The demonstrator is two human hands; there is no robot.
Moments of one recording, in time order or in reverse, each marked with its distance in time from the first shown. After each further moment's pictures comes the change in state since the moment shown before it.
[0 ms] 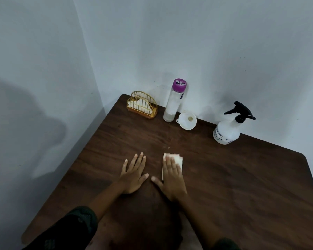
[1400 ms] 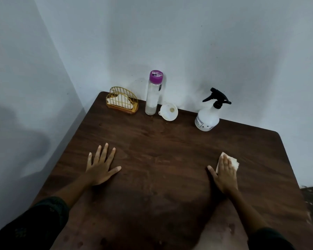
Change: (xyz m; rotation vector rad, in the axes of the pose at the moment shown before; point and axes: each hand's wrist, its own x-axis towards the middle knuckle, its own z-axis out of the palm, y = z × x) left_hand 0.000 -0.055 -0.017 0.079 -0.036 -0.167; right_hand -0.074 0.199 -0.030 0.068 0.173 0.578
